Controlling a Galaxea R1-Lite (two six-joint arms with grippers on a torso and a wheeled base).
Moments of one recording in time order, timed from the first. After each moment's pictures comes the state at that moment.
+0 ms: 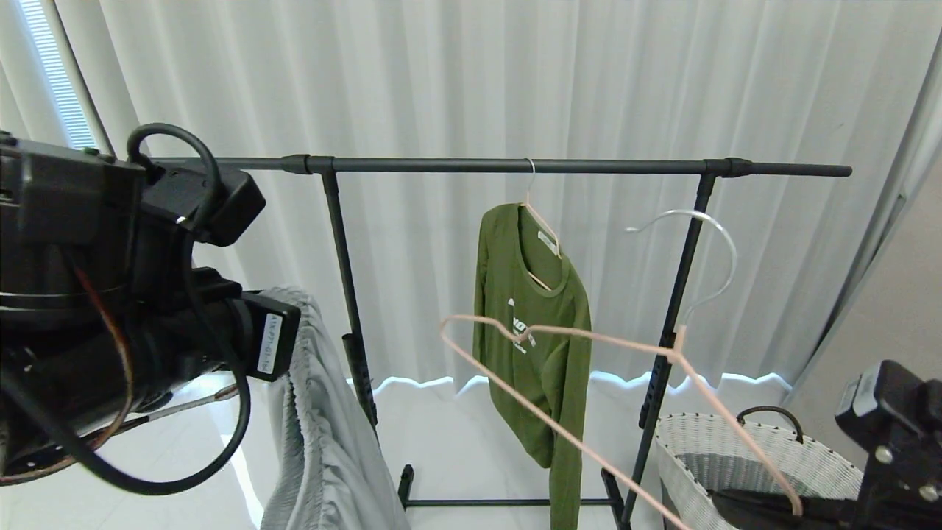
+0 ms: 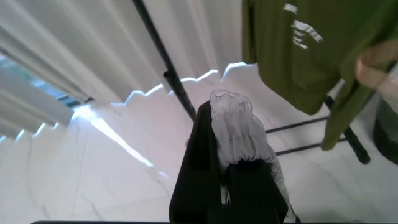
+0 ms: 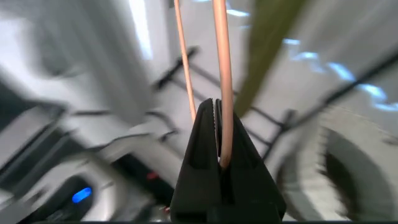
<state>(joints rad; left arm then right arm) -0.58 1.33 -0.94 0.09 0.46 0.06 1.23 1.14 -0.64 0.07 -0.33 0.31</state>
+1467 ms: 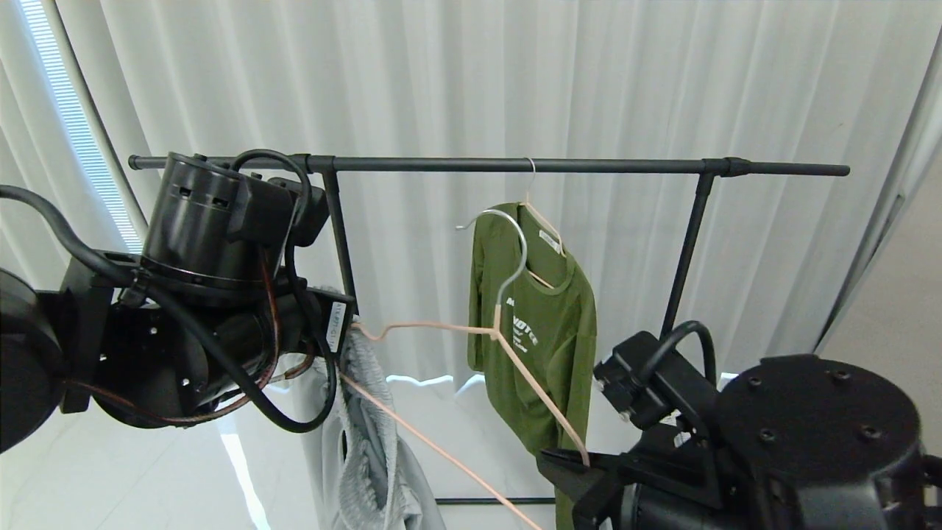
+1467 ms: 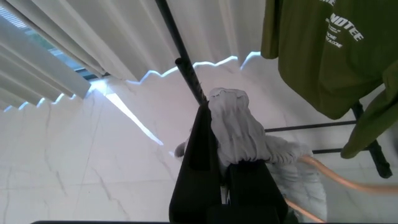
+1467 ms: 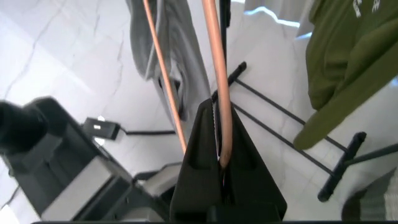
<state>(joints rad) -0.59 1.51 -1.02 0.10 0.59 -0.03 1.21 1.57 -0.77 -0.33 -0.28 0.41</state>
